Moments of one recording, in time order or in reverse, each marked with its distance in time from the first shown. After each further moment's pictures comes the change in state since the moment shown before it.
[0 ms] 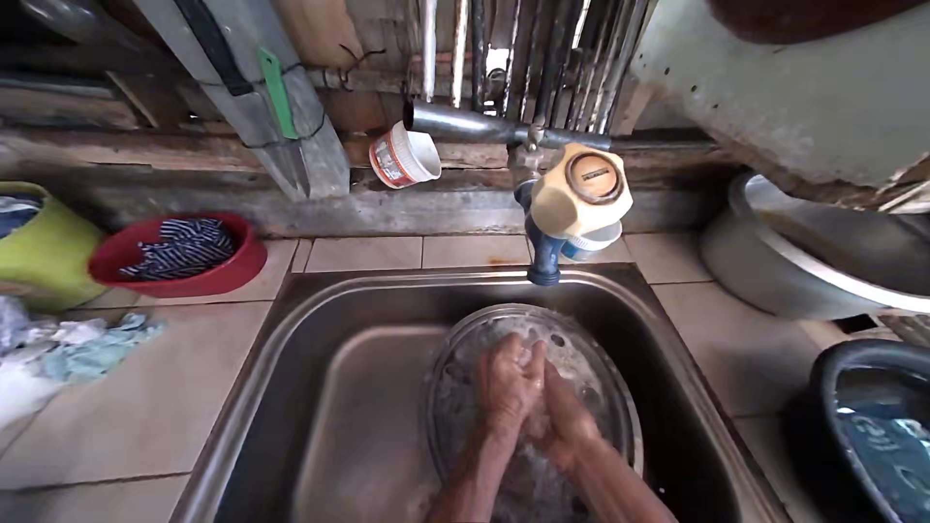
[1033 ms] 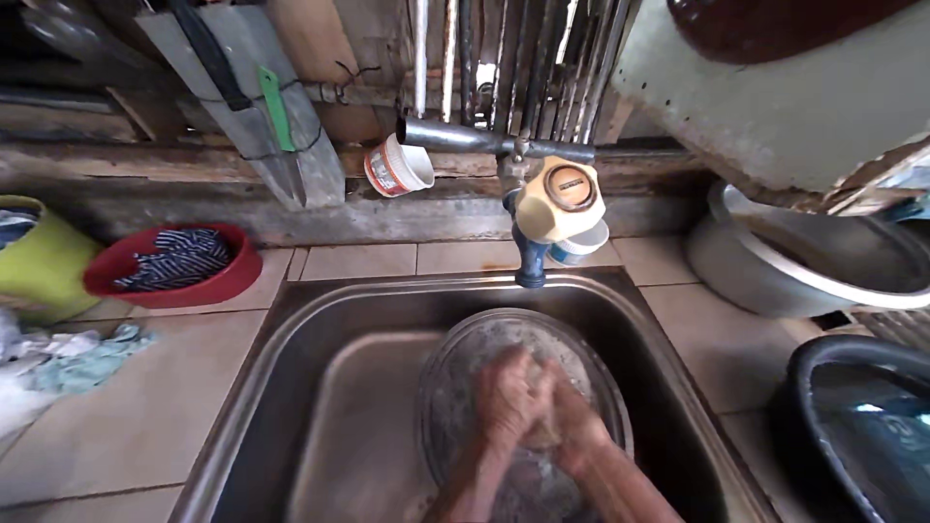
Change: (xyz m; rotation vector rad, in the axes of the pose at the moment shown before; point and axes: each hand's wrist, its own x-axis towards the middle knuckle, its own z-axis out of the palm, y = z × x) left_hand -0.010 0.005 0.000 -0.031 0.077 0.197; right_hand -0.018 -0.012 -0.005 0.036 -0.008 -0.043
